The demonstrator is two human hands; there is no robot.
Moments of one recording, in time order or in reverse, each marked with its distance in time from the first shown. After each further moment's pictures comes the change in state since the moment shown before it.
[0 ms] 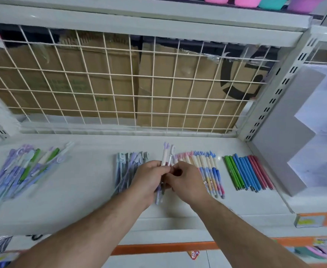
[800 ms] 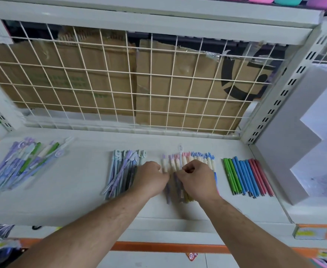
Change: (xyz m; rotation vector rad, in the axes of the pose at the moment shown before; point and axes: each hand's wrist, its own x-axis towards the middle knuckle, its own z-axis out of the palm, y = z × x) left_hand 0.014 -0.010 0.017 0.913 0.206 0.193; right_hand 0.019 0.022 -0.041 -0.145 0.139 0.055
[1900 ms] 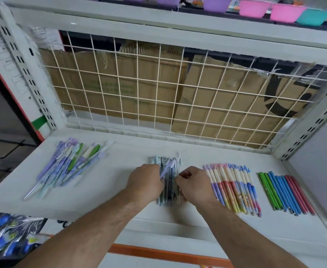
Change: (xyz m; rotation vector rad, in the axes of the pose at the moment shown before) left_hand 0.006 -0.080 -0.103 0.545 0.131 0.187; right_hand -0.019 -0.058 0.103 -0.007 -0.090 -0.013
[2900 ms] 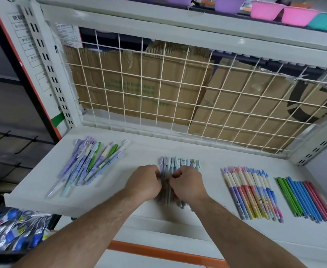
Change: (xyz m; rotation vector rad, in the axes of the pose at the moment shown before) left_hand 0.004 -0.070 -0.007 -0.225 -0.079 -0.077; right_hand -0.008 -0.049 0.064 -0.239 -0.066 -0.071
